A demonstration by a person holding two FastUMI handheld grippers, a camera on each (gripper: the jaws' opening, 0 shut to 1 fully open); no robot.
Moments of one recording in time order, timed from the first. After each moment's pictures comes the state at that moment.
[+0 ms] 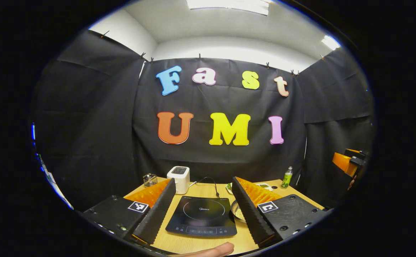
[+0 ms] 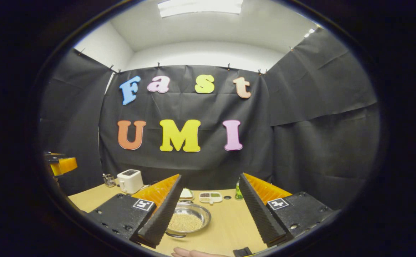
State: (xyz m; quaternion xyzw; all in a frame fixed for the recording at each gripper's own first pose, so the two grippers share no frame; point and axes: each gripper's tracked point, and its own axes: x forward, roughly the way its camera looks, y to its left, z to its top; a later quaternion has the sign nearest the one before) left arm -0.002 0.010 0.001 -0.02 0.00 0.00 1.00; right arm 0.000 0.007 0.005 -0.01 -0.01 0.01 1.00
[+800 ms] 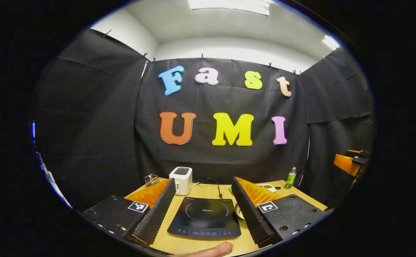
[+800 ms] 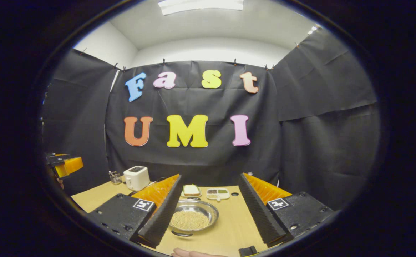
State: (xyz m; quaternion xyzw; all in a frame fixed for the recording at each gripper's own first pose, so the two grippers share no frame) left arm 0.005 0.017 -0.010 -0.01 -0.01 0.01 1.00; right arm 0.013 0.023 -0.016 -0.01 0.02 0.03 1.00
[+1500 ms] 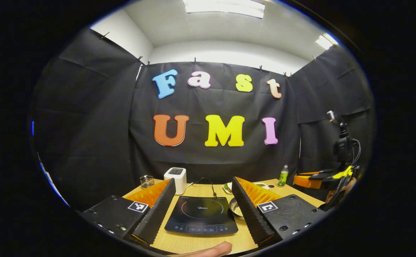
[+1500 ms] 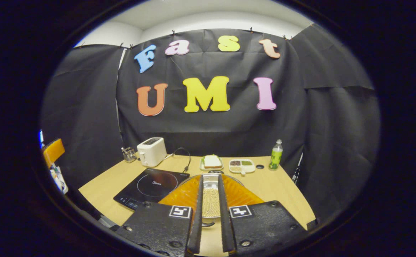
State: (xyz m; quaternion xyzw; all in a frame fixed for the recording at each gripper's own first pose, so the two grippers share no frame) left arm -0.024 0.013 -0.019 -0.01 -0.03 -0.02 1.00; right arm 0.072 0.100 -0.129 0.00 0.17 0.11 0.98
